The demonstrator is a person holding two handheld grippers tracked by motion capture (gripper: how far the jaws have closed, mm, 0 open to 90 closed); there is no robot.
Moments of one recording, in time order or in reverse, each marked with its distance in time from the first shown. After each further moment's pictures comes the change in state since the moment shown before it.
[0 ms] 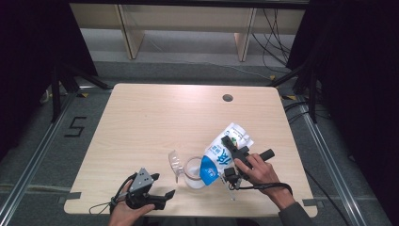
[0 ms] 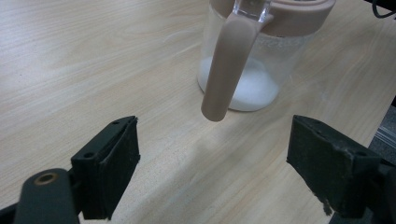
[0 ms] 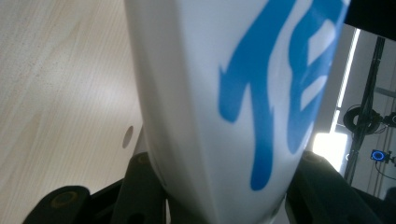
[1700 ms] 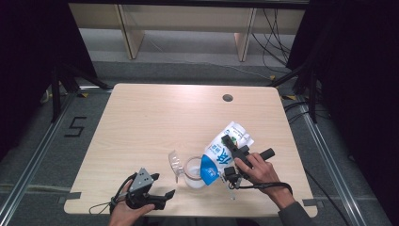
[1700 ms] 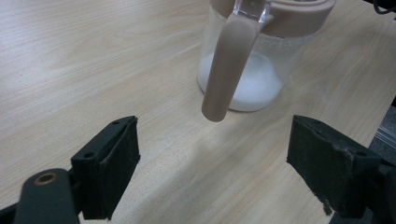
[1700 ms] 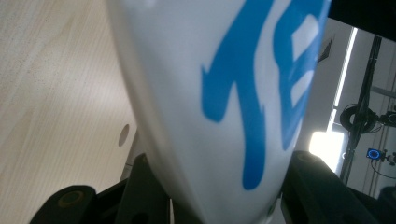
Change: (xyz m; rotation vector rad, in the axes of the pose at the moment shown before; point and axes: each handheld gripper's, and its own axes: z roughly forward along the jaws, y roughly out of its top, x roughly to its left) left arm -0.001 0.000 0.000 -0.002 0.002 -0.011; right arm -0.004 -0.001 0.000 0.007 -0.004 -0.015
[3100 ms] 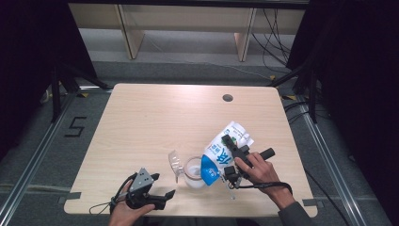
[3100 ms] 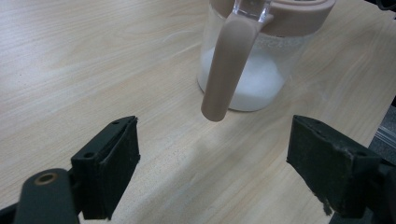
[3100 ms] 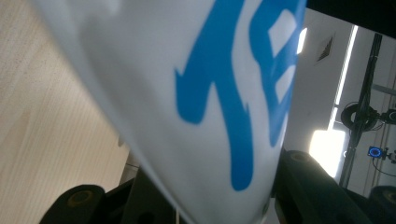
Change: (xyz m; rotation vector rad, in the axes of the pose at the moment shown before) left arm 0.000 0.000 0.000 0.002 -0.003 0.011; right arm -0.002 0.000 -0.001 0.019 0.020 0.029
